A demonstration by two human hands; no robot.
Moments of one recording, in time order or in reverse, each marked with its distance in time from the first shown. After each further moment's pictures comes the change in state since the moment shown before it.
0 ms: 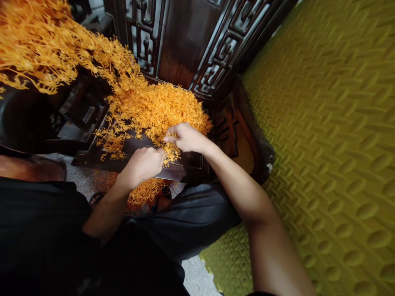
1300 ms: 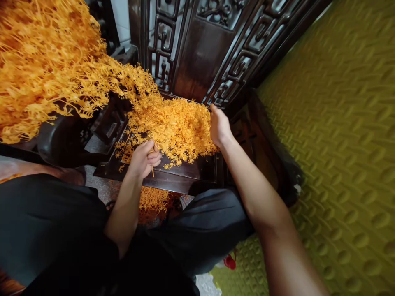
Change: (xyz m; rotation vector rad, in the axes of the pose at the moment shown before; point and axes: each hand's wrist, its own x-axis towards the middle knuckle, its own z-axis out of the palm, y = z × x) left_hand 0.017 -0.062 -0.001 -1.939 0.234 -0.230; right_hand 0.064 0.088 -0.031 0.339 0.634 0.075
